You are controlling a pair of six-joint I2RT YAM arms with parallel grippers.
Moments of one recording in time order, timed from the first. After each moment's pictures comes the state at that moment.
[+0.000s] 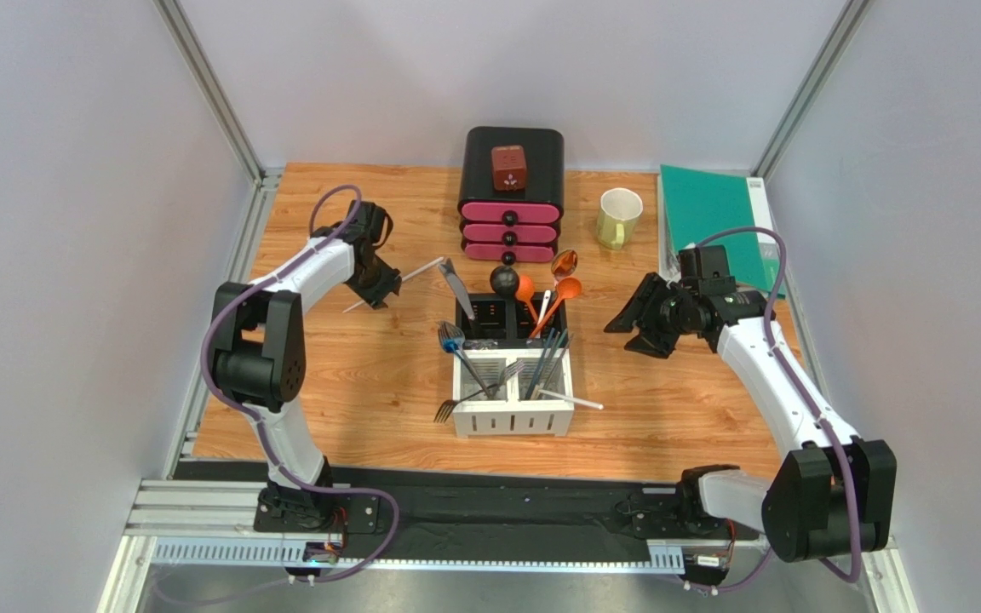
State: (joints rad) left arm -0.19 1.82 1.29 -0.63 -0.14 -1.01; right arm 0.13 1.20 0.92 -0.72 -0.34 0.73
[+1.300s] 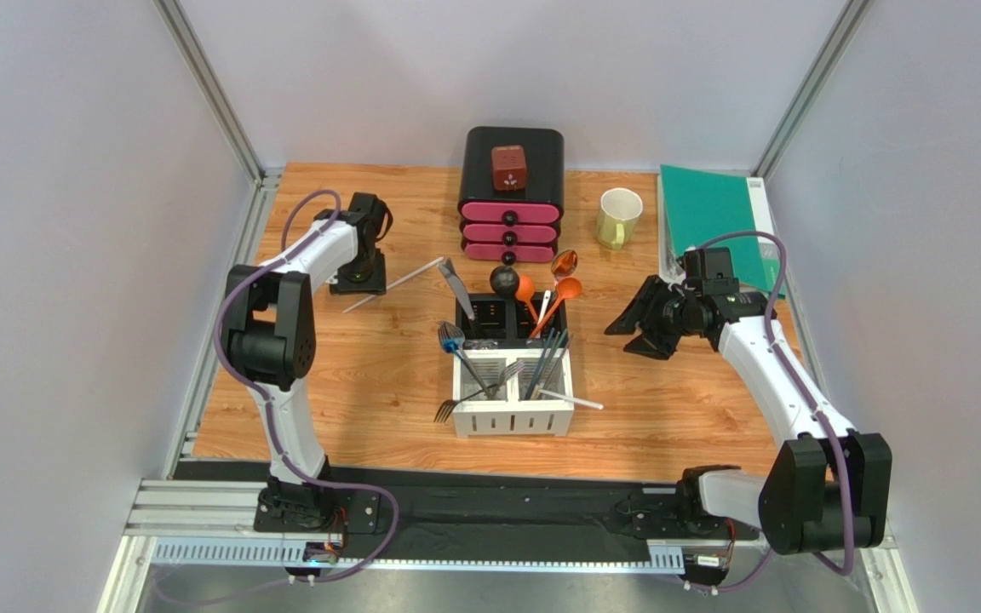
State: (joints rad) left arm -0.17 1.95 1.45 -0.86 -0.28 -1.87; right arm 0.09 1.23 0.90 -0.70 -0.41 0.70
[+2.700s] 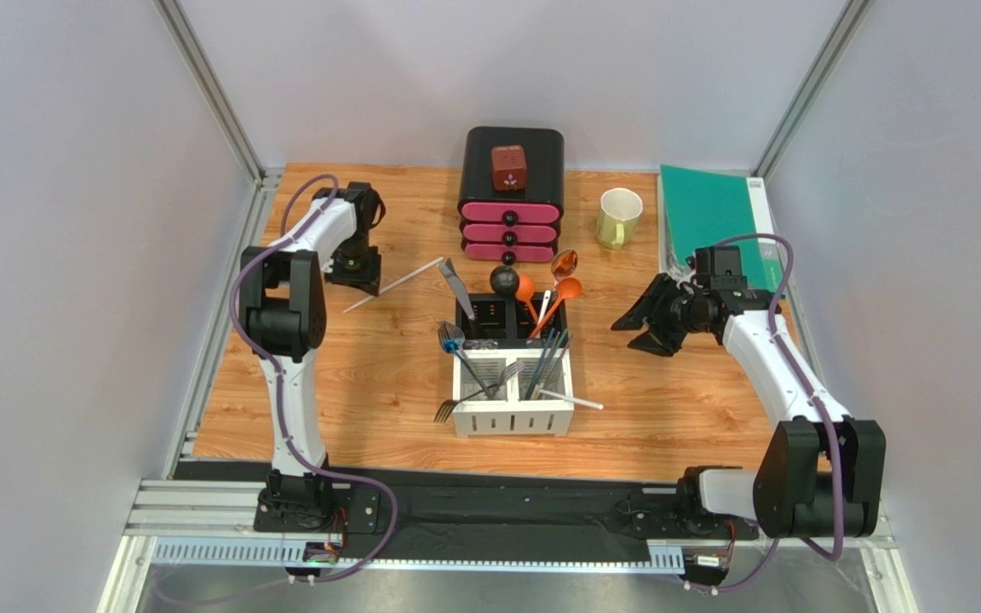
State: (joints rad) left arm -0.11 2.18 1.74 -1.11 -0.21 -1.74; right arm 0.02 1.28 0.90 -0.67 -0.46 0.69
